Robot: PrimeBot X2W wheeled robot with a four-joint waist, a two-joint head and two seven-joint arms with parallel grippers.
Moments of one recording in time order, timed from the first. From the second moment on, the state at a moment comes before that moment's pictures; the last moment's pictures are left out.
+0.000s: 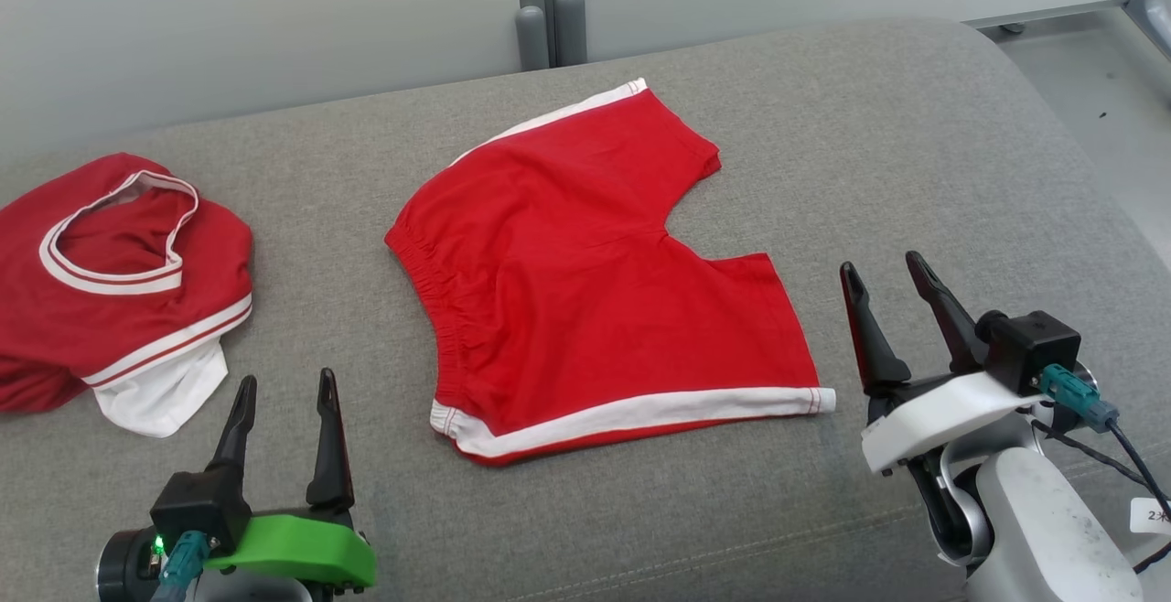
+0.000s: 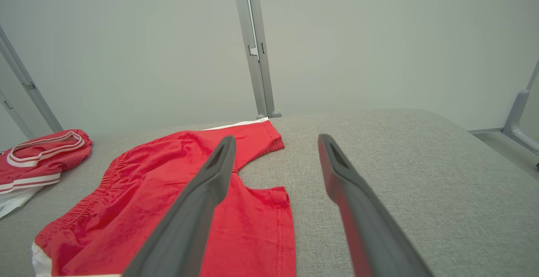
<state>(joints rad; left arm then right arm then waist) 0.05 0.05 -0.14 0.08 -0.27 0.12 -0.25 -0.14 -0.11 0.20 0.25 0.25 0.07 -0.25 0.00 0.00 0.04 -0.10</state>
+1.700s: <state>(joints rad) -0.05 0.12 -0.29 0.39 -0.13 -0.01 -0.19 -0.10 -0.10 0.21 0.26 0.23 0.10 -0.25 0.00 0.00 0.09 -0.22</state>
